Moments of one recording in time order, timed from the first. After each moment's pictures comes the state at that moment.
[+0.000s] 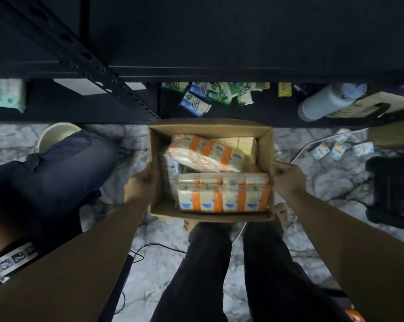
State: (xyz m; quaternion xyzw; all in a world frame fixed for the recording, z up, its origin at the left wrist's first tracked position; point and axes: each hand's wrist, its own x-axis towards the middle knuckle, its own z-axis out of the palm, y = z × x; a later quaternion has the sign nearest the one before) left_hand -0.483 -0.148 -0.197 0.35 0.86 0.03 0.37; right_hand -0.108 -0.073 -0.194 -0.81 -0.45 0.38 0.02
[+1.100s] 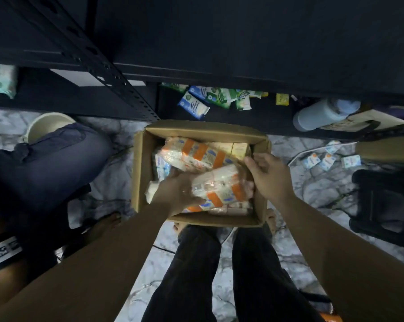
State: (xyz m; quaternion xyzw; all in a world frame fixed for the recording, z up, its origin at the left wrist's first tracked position) left_hand -0.405 -0.133 -0.181 0.55 0.70 0.01 0.46; right_hand -0.142 -0.054 -0.155 -0.72 -0.54 0.41 0.10
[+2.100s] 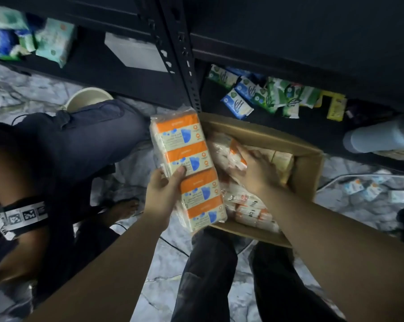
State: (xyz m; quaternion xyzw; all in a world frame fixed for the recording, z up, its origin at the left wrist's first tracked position) left_hand -0.465 -0.186 -0.156 0.01 0.73 0.43 0.53; right_hand -0.263 -0.044 -0.244 -0.57 -0.73 0.34 -0.16
